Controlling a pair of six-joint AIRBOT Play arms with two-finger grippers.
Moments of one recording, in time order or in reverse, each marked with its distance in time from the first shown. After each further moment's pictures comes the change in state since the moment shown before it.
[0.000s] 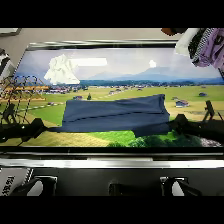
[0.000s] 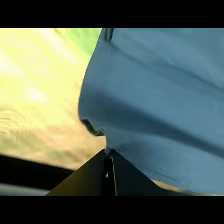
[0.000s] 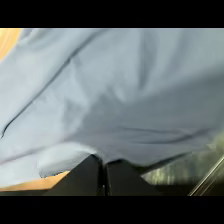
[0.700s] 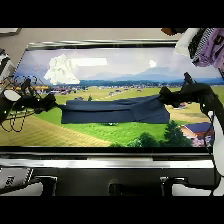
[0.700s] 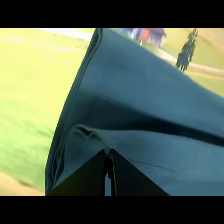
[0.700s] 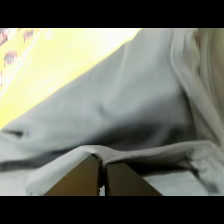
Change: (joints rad) left arm -0.153 -0.501 0.434 0.007 0.169 0.002; right arm 0.235 -0.608 0.531 -0.119 0.225 0.095
